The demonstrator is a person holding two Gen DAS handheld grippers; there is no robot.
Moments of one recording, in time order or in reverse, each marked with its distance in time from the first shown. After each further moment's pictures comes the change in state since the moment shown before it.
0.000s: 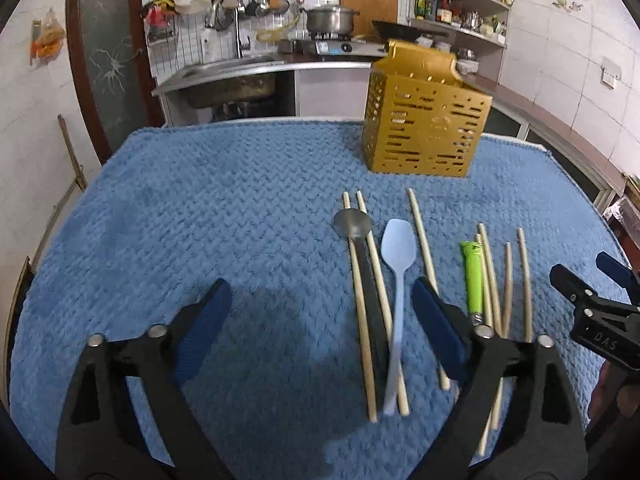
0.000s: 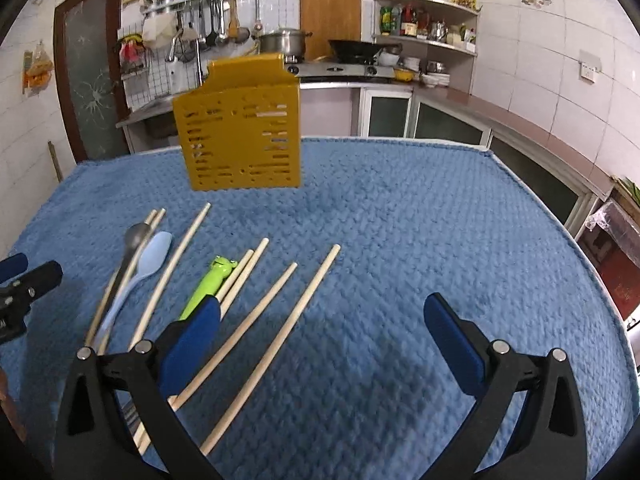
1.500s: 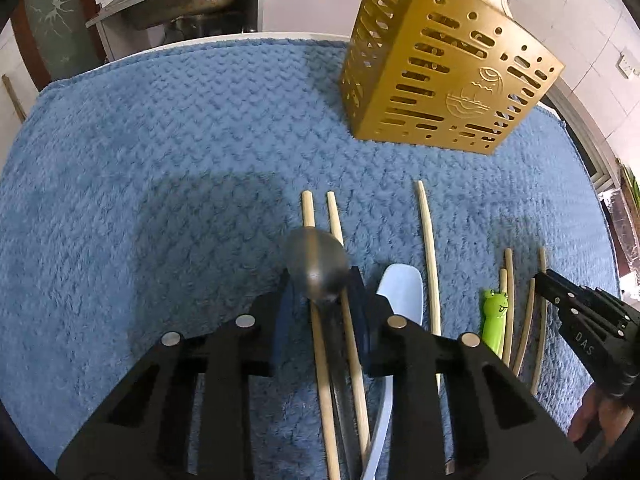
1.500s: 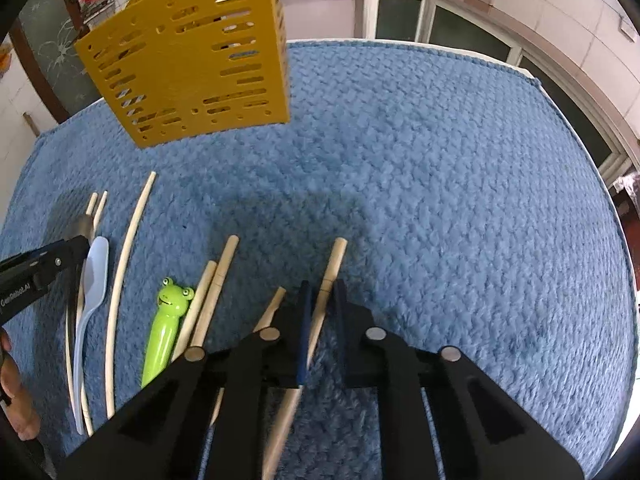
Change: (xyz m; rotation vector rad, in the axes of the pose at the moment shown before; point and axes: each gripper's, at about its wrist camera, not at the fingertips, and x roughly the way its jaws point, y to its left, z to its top) left arm 0.133 -0.013 0.071 -0.017 0.364 -0.144; right arm 0.097 0.001 0.047 0.045 0.401 0.043
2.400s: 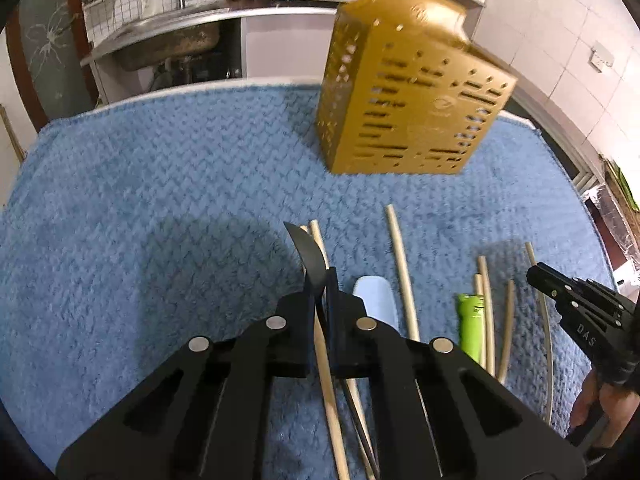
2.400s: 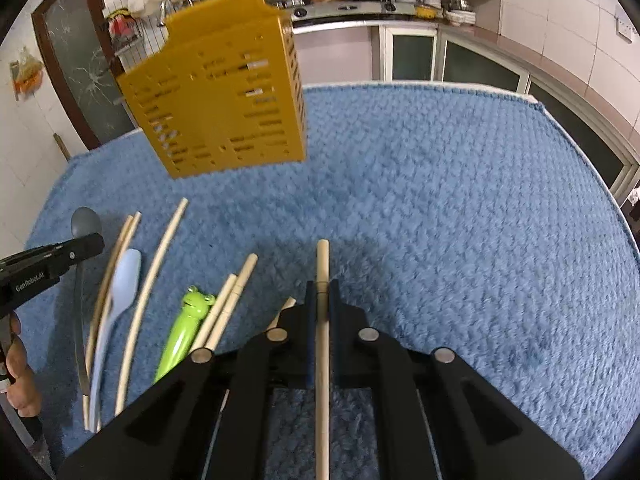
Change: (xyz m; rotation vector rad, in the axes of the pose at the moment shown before) left arm -0.032 -0.009 -0.012 0.073 -0.163 -0.034; right arm -0.022 -0.012 -0.015 -0.004 -0.188 0.101
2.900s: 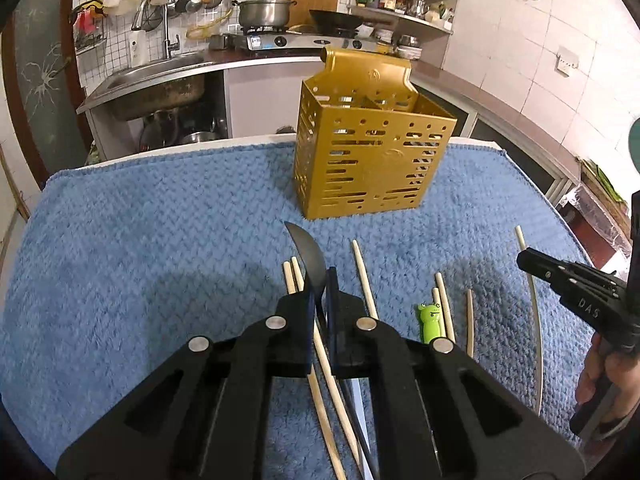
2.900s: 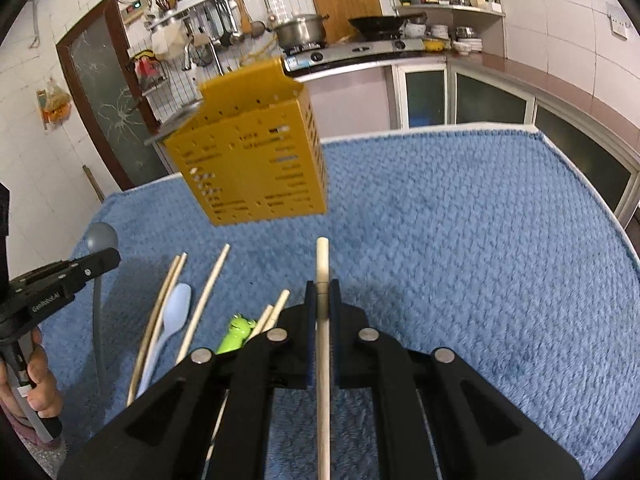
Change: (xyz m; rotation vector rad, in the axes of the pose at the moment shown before) left arm -0.055 -0.010 -0.002 0.074 -0.158 -0.033; right arm -0.044 -0.011 0.009 0.018 -0.148 0.107
